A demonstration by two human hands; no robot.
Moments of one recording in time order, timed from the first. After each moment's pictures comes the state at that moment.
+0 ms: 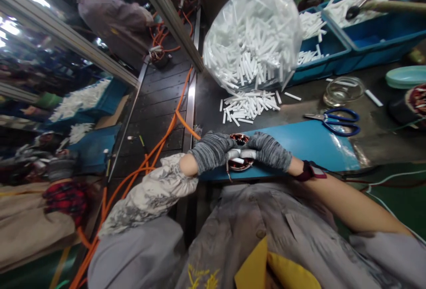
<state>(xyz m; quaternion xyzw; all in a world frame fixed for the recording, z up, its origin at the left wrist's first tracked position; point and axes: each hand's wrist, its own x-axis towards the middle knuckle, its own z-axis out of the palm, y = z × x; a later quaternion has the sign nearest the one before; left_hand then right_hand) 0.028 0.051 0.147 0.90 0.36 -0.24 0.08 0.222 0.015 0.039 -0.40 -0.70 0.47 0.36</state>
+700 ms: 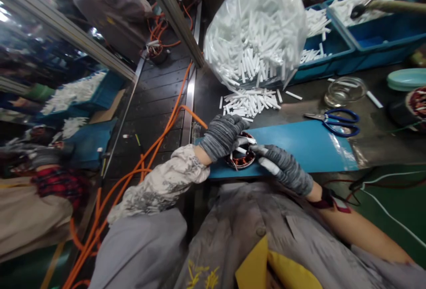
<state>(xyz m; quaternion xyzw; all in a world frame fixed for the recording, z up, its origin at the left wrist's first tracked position) 0.039 0.068 0.129 0.92 0.38 -0.02 0.10 0.245 -0.052 0.033 -0.44 -0.67 0.40 0.44</state>
